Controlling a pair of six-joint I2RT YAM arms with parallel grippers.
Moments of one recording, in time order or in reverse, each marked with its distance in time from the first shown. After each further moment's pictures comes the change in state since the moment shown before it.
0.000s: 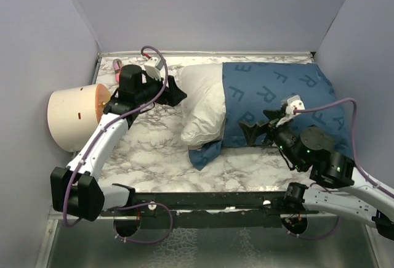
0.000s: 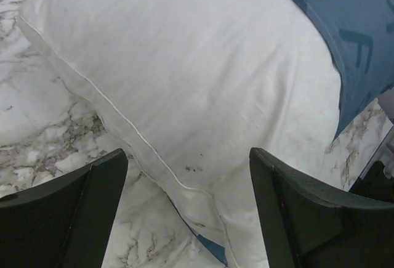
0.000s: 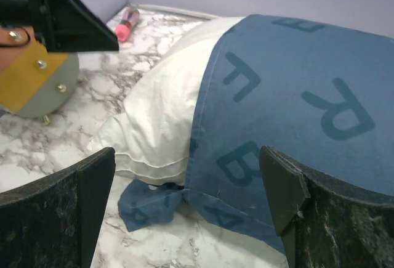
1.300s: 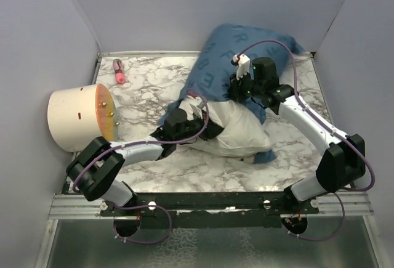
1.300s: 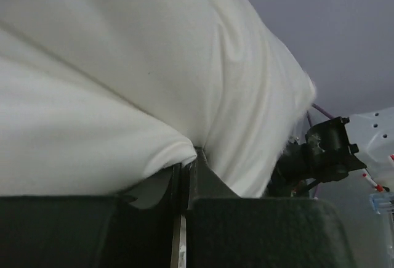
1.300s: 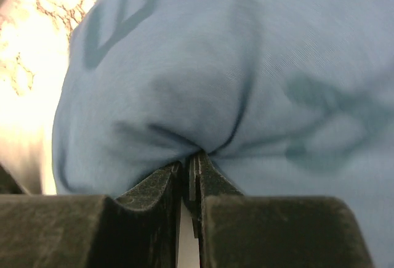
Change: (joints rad) left arm -0.435 0.215 -0.413 0.874 -0.060 -0.394; right arm -0.645 0.875 0.365 0.003 -0.898 -0.188
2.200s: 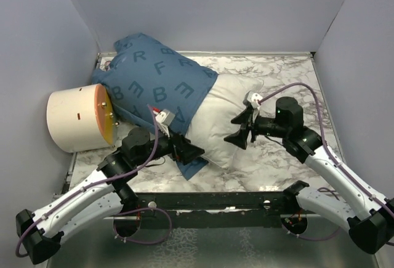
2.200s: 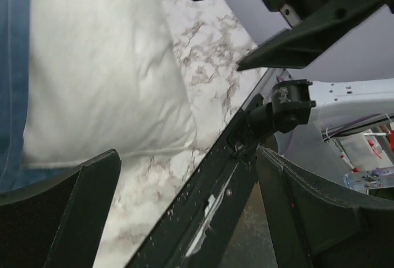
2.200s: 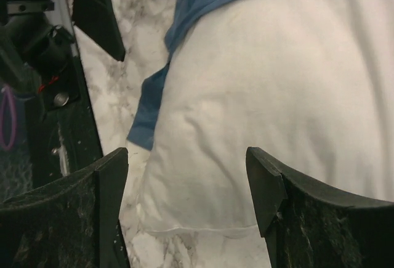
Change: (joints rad) left arm -0.100 -0.740 -0.042 -0.714 -0.164 0.021; right arm 0.069 -0.576 -0.436 0.096 -0.323 -0.054
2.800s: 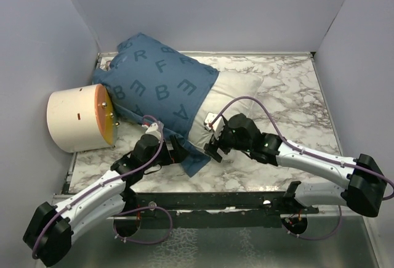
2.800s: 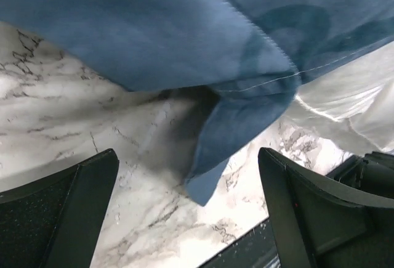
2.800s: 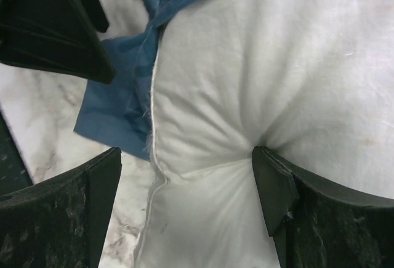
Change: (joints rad) left arm 0.151 0.029 -0.309 -0.056 -0.203 -0.188; right arm 0.426 0.291 -0.045 0.100 0.562 -0.106
